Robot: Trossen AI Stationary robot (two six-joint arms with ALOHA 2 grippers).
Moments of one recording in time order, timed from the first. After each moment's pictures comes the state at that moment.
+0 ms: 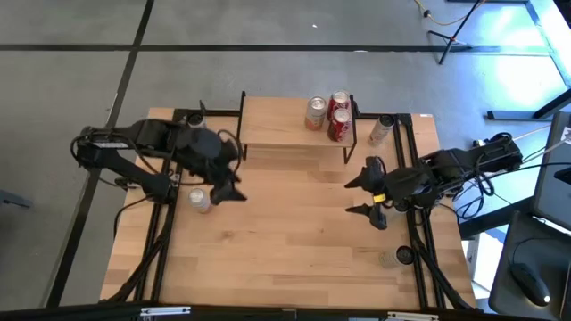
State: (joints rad) left arm -0.12 1.28 1.59 -1.09 0.12 -0.76; right arm 0.38 1.14 1.31 -0.88 0.22 0.37
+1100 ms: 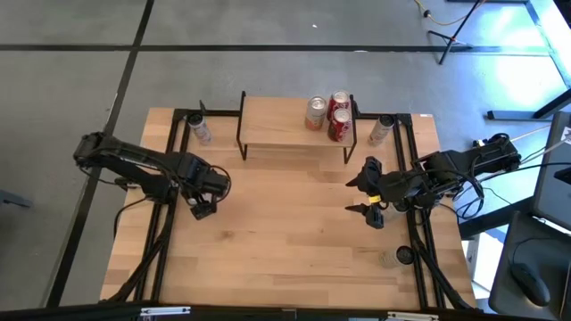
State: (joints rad) left arm -0.14 1.25 0.97 -1.43 0.06 -0.73; right arm 0.38 1.16 1.31 -0.95 0.25 0.39
